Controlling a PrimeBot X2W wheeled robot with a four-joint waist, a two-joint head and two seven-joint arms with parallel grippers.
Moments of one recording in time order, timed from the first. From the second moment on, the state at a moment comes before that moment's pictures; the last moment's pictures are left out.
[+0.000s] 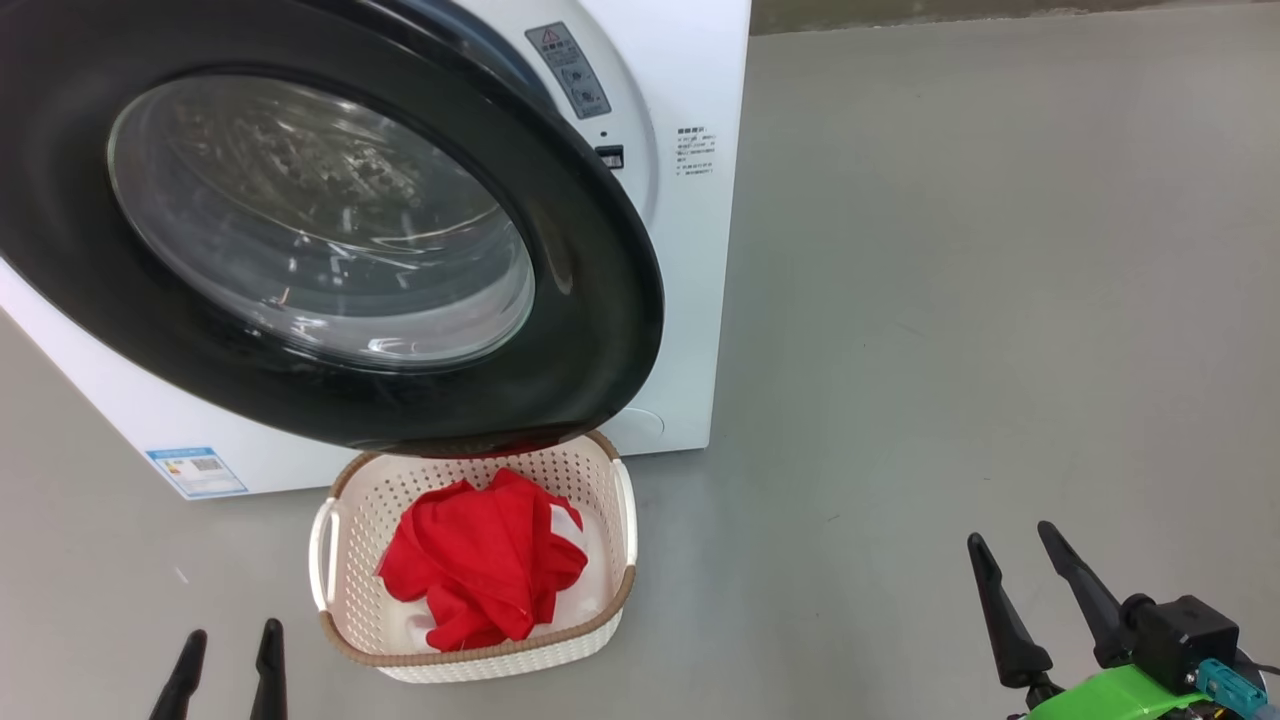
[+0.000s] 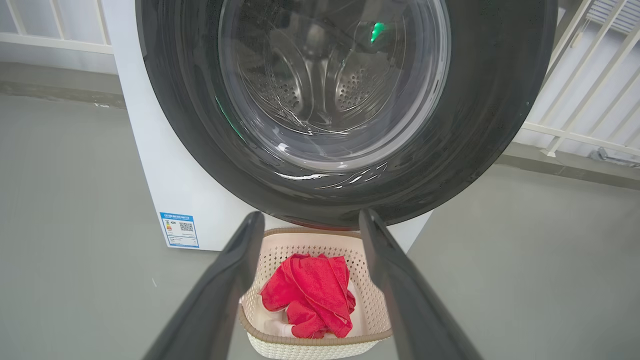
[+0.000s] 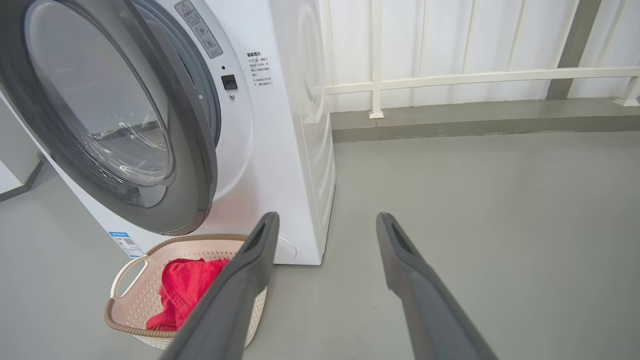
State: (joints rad) left arm 0.08 0.14 0.10 0.23 -0.38 -0.13 -0.25; right arm 0.04 -0.12 0.05 0.26 0.35 0.13 -0.26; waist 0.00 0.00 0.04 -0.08
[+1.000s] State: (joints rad) left arm 0.08 0.10 0.12 0.21 -0.33 -0.13 -0.25; right arm 0.07 -0.11 0.02 0.25 0.35 0.13 -0.26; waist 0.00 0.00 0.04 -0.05
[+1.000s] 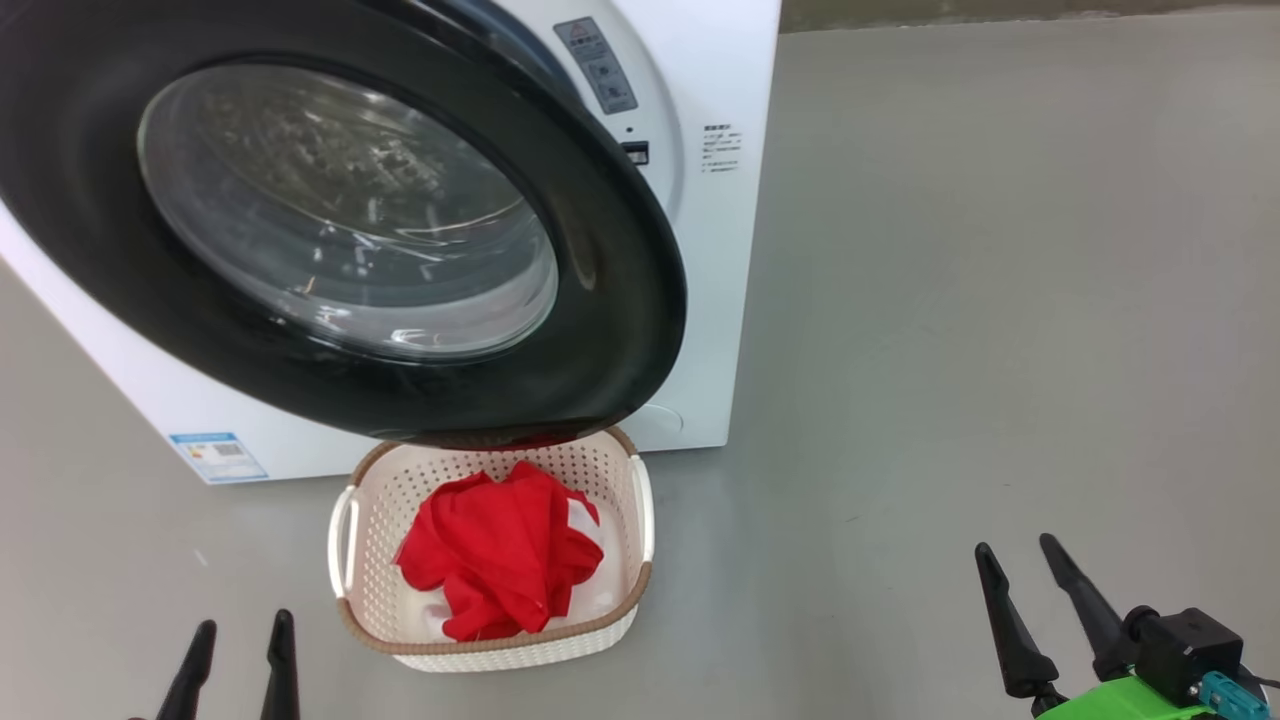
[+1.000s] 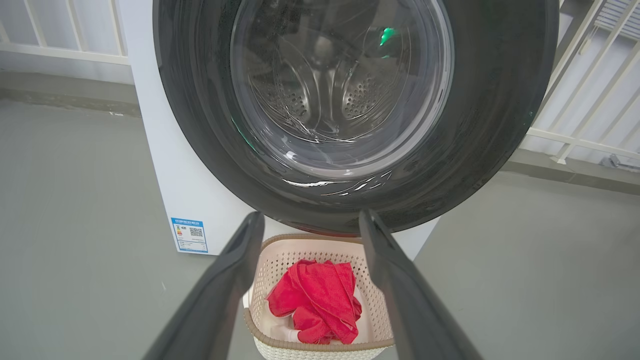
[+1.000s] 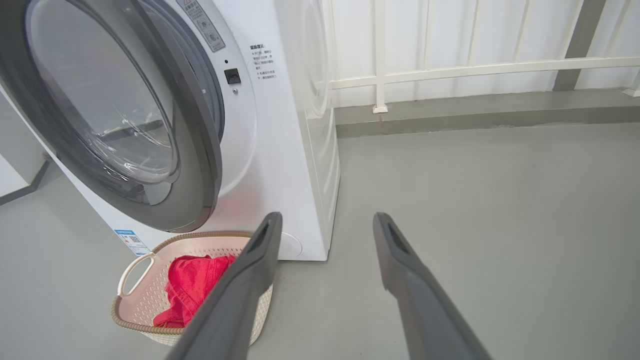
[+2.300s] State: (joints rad) left arm -0.02 0.05 -0.03 0.20 -0.35 -0.13 -0.25; right arm -0.36 -0.09 0.21 0.40 0.36 0.13 -0.26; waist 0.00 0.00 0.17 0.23
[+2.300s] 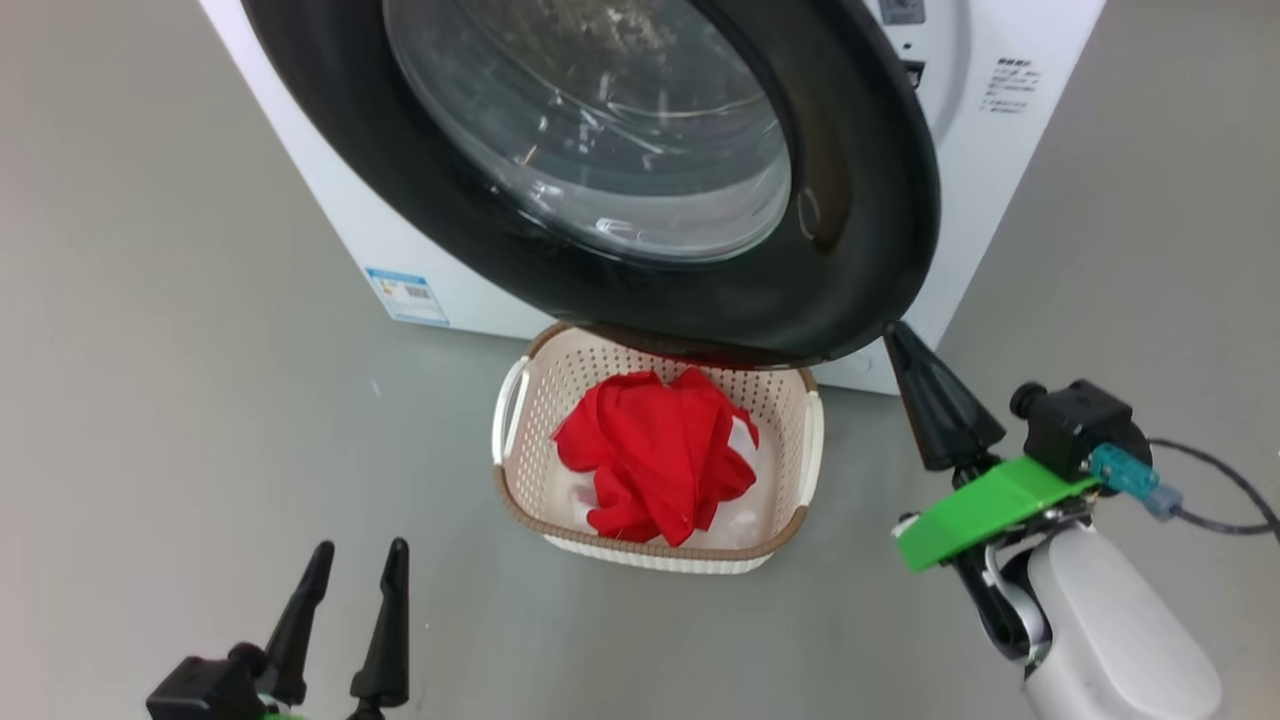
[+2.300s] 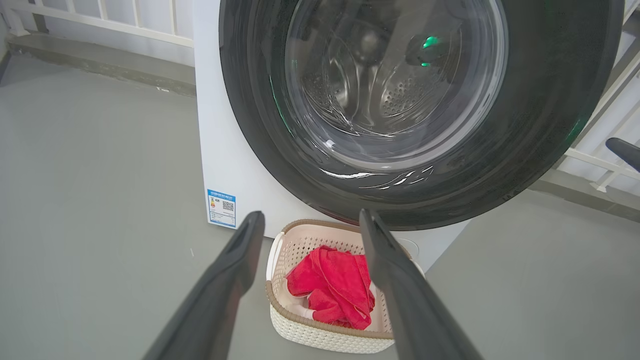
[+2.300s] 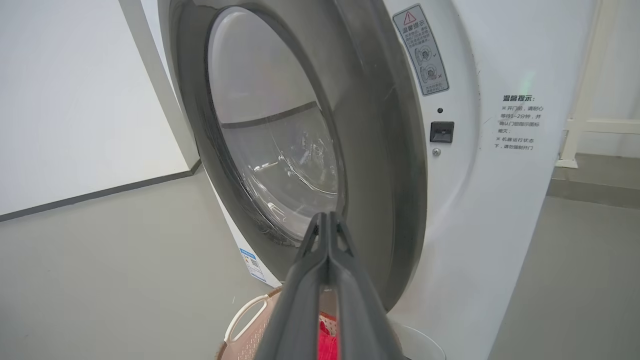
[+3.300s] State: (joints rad) left arm -0.17 0.04 -0.10 0.19 -0.40 -0.13 -0.25; right arm -0.64 -0.10 0.01 0.44 0.33 0.13 -0.26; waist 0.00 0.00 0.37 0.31
